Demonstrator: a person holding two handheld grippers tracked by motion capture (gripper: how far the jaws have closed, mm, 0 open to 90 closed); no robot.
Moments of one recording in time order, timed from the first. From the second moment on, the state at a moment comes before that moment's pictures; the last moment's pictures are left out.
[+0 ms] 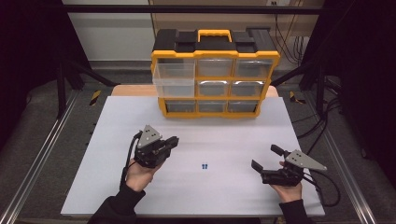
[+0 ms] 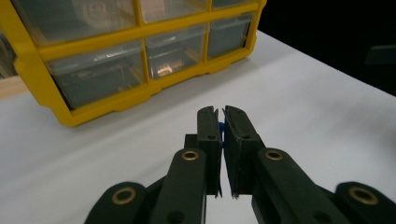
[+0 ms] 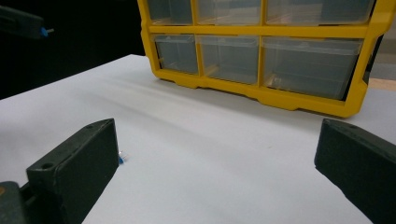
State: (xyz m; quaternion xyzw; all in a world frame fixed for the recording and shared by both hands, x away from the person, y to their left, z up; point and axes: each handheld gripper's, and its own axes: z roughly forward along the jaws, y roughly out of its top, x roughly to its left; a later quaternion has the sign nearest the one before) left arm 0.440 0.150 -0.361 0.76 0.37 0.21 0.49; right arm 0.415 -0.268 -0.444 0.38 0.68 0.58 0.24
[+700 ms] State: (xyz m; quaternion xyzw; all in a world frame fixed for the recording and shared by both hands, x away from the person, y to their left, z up) left arm 0.458 0.163 -0.290 0.76 0.34 0.25 0.49; right arm 0.415 -0.267 -0.444 0.38 0.68 0.58 0.24
